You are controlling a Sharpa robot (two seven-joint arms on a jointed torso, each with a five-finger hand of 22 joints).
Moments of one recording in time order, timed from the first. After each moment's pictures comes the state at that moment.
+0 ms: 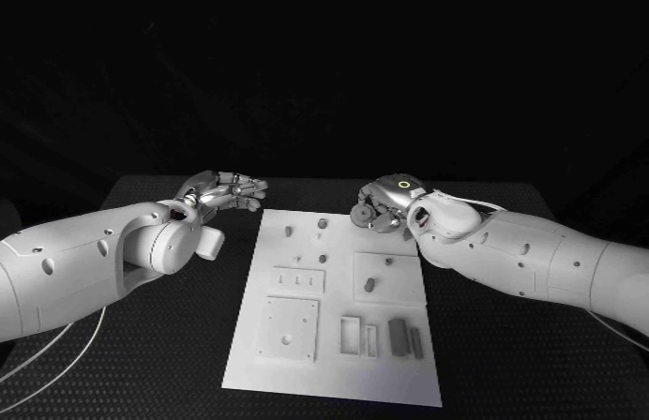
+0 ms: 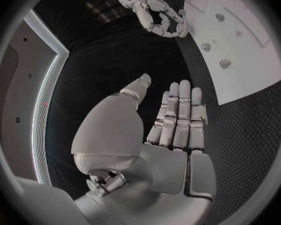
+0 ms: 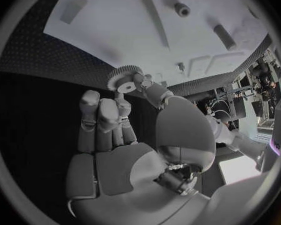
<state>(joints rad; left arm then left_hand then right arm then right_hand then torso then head) 1.34 -0.78 -0.18 1.30 -0.11 -0.29 0.20 1.25 -0.14 0.32 0.01 0.08 0.81 0.18 0.31 0.46 1.17 0.11 0.10 0.17 0.94 0.08 0.61 0.56 0.02 0.72 -0.02 0.43 1.31 1.24 -0.56 -0.13 1.10 -1.74 -0.43 -0.13 1.01 -0.22 0.77 -0.24 0.05 0.89 0.09 0.37 0.46 1.09 -0.01 1.22 1.02 1.31 -0.12 1.24 1.06 0.22 1.15 -0.07 1.07 1.31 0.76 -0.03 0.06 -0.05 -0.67</state>
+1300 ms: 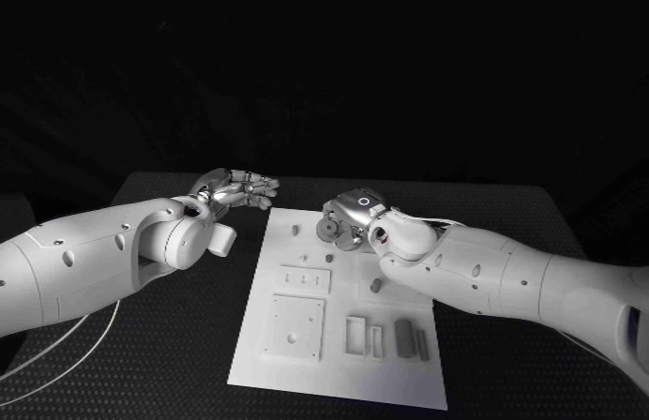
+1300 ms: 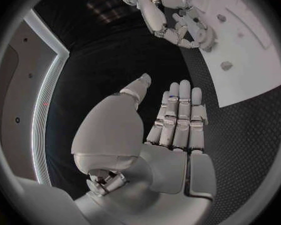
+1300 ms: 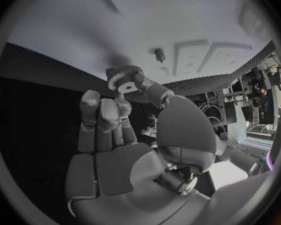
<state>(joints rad) 1.34 -0.76 -0.18 1.29 -0.11 -0.29 0.20 1.25 -0.14 0.31 0.01 0.08 0.81 0.18 0.31 0.46 1.17 0.11 0.09 0.17 0.94 0.08 0.61 0.56 0.02 0.72 -0.02 0.43 1.31 1.20 -0.38 -0.16 1.05 -1.83 -0.46 -0.19 1.02 -0.23 0.80 -0.22 0.05 0.90 0.08 0.36 0.46 1.10 -0.01 1.22 1.02 1.31 -0.12 1.24 1.06 0.22 1.16 -0.07 1.07 1.31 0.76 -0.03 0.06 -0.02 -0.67</state>
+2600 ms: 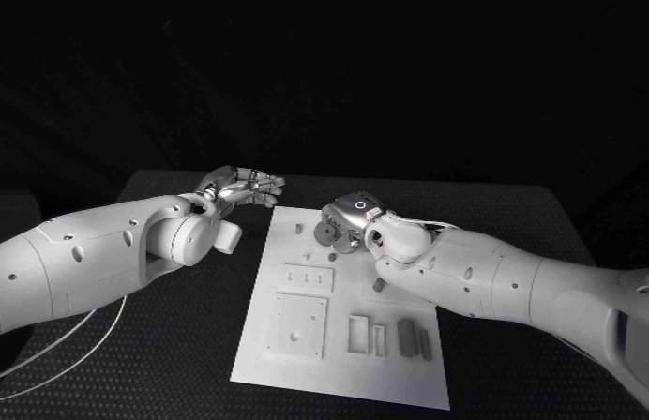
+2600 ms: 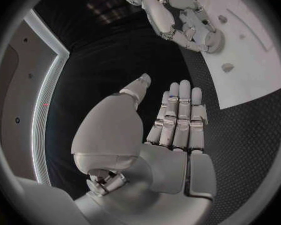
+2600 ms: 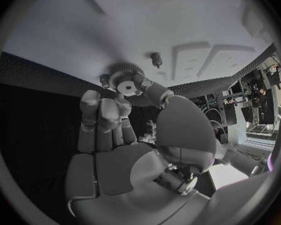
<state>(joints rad) 1.34 -0.76 -0.18 1.29 -0.11 -0.29 0.20 1.24 -0.14 0.32 0.01 0.08 0.81 0.18 0.31 0.46 1.17 0.11 0.09 0.17 0.94 0.08 0.61 0.56 0.02 0.72 -0.02 0.43 1.31 1.19 -0.33 -0.17 1.00 -1.82 -0.44 -0.19 1.02 -0.24 0.80 -0.22 0.05 0.90 0.08 0.32 0.45 1.10 -0.01 1.21 1.01 1.31 -0.11 1.23 1.06 0.22 1.15 -0.07 1.07 1.31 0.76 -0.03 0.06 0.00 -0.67</state>
